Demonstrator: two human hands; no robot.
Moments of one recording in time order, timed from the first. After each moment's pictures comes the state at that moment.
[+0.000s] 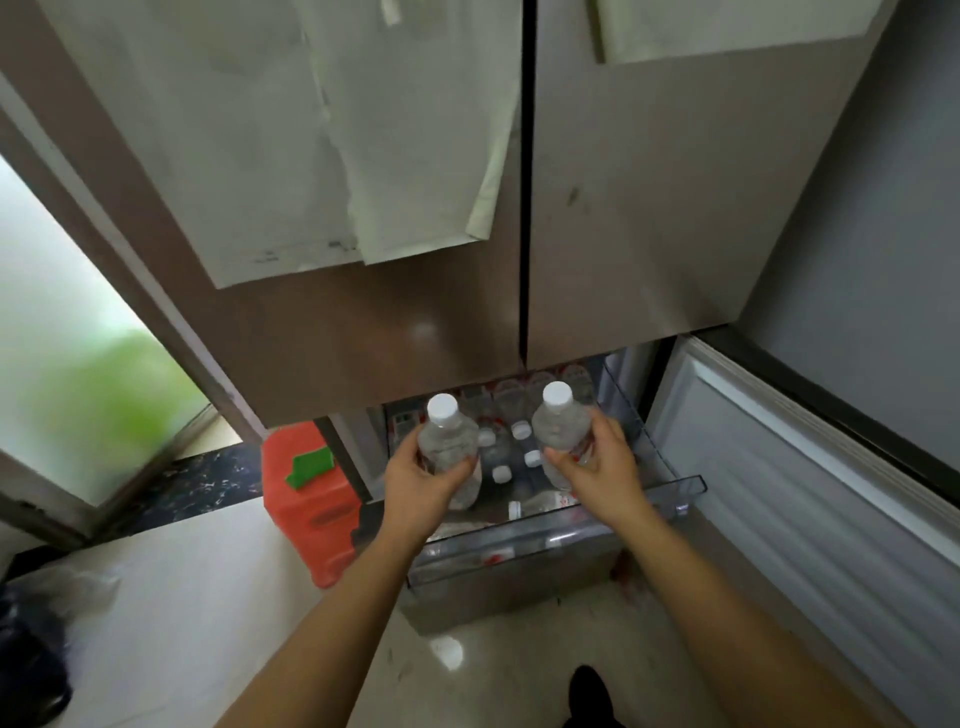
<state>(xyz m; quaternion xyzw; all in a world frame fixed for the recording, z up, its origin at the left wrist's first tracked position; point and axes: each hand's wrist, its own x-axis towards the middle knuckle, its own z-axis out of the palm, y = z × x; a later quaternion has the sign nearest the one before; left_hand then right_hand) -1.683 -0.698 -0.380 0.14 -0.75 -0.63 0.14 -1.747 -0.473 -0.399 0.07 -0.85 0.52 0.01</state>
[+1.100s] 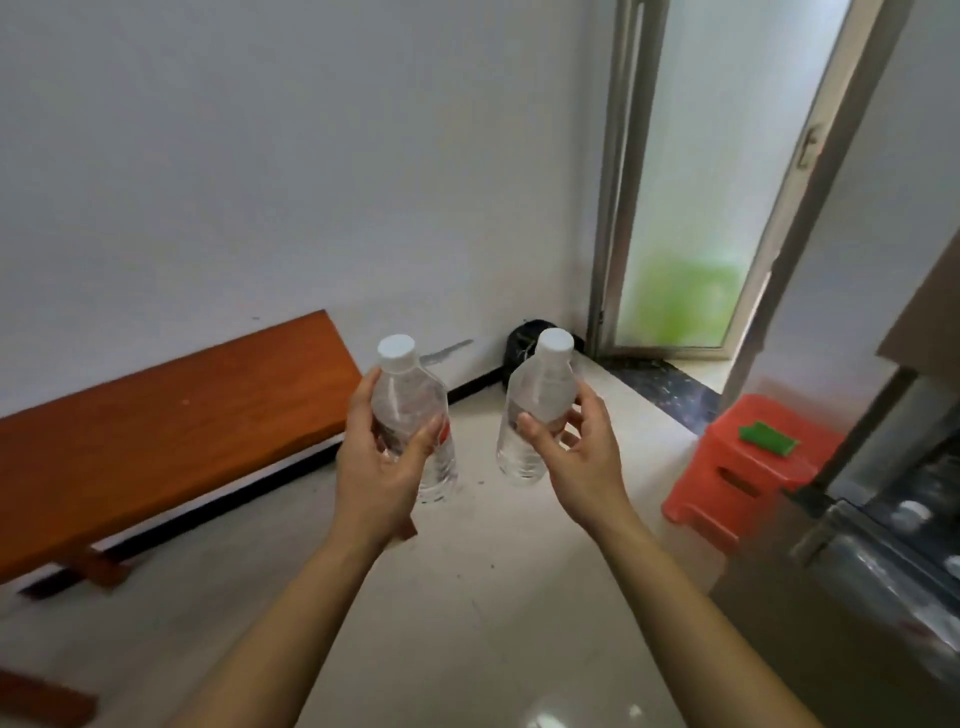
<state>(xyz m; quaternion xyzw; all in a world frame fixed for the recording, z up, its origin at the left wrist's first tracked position) -1.116 -0.641 -0.263 0.50 -0.60 -0.28 0.56 -1.324 -0.660 -0.308 0.54 -0.50 0.60 -0.33</state>
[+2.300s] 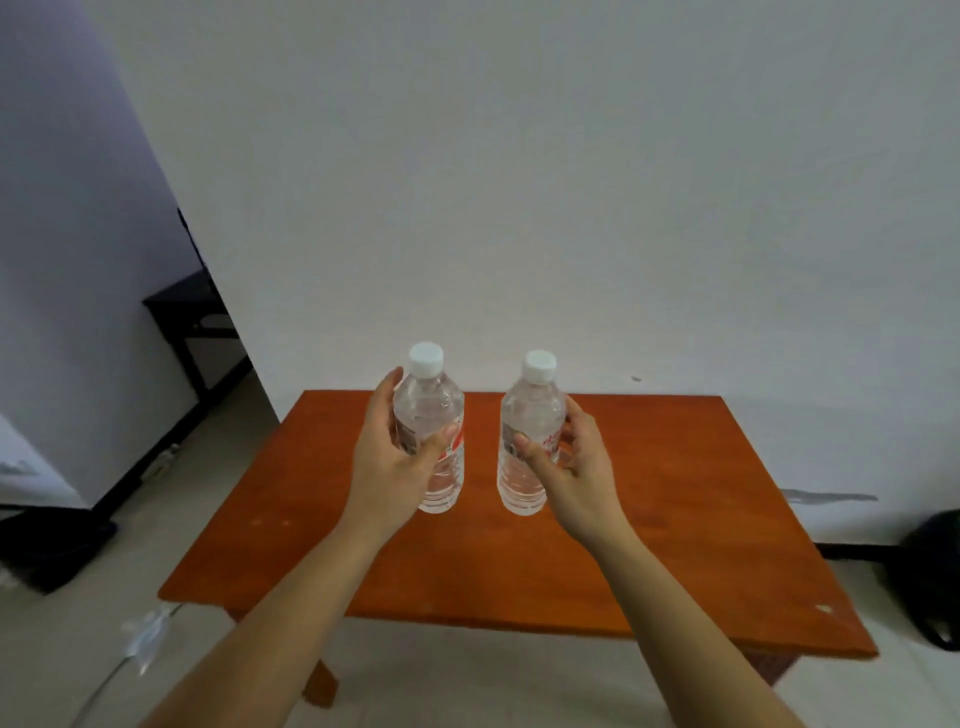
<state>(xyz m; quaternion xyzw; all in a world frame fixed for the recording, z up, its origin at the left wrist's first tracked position) -0.397 -0.833 -0.268 0.65 -0.43 -0.12 0.62 -0.567 -0.952 -0.307 0.71 -0.28 0.45 -0.46</state>
